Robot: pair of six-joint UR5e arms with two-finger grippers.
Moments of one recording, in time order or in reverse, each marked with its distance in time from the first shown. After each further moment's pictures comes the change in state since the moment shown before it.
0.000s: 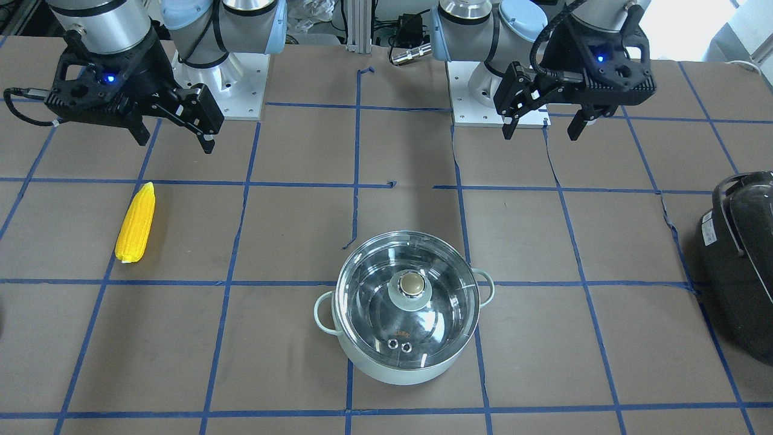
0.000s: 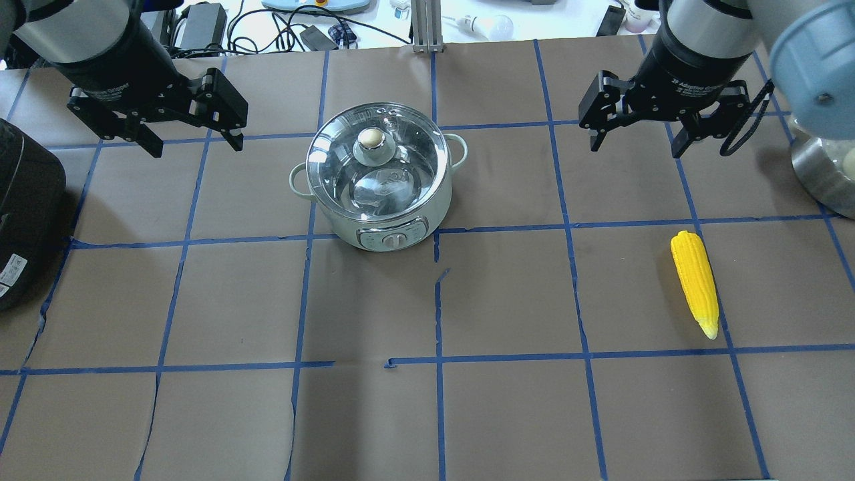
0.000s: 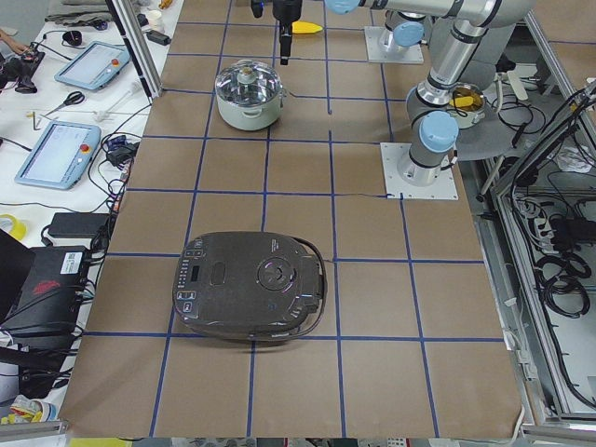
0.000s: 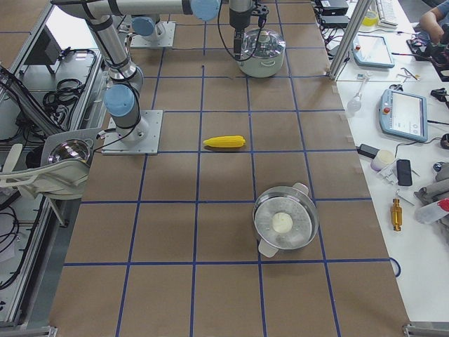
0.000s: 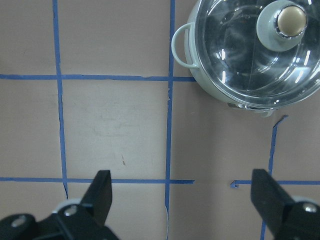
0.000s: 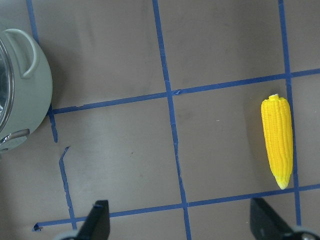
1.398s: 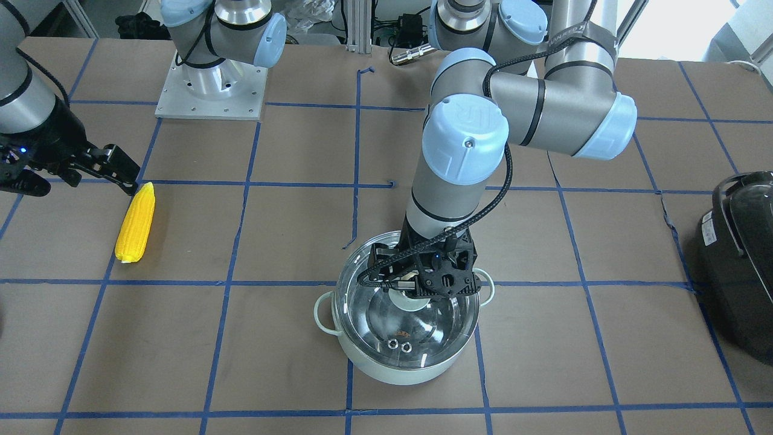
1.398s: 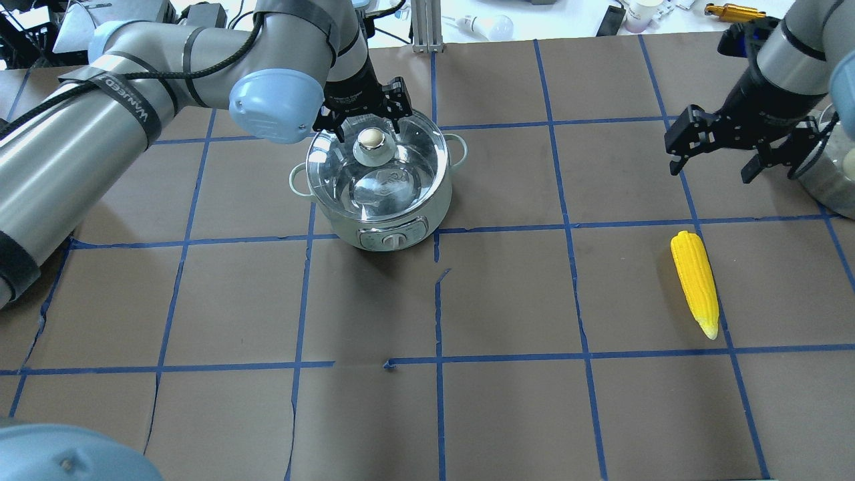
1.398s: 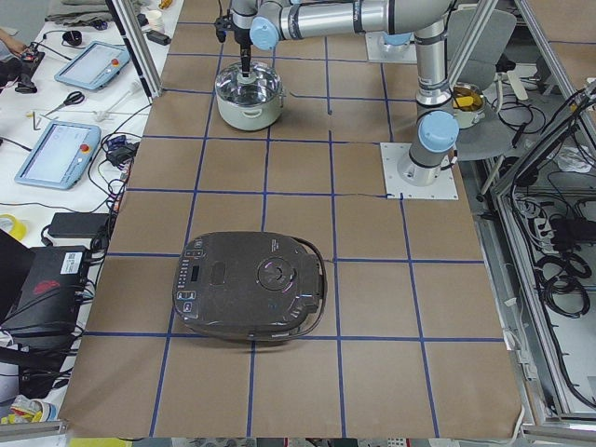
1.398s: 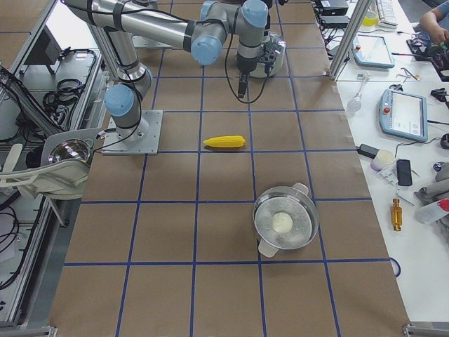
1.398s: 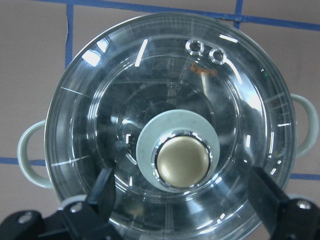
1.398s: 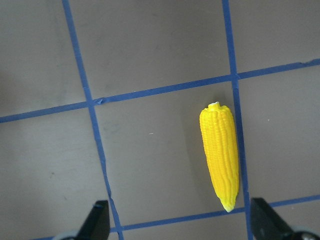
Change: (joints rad) left arm -0.241 -0.472 0.081 0.444 -0.014 -0.305; right arm -0.302 0.062 0.177 -0.145 -0.007 -0.274
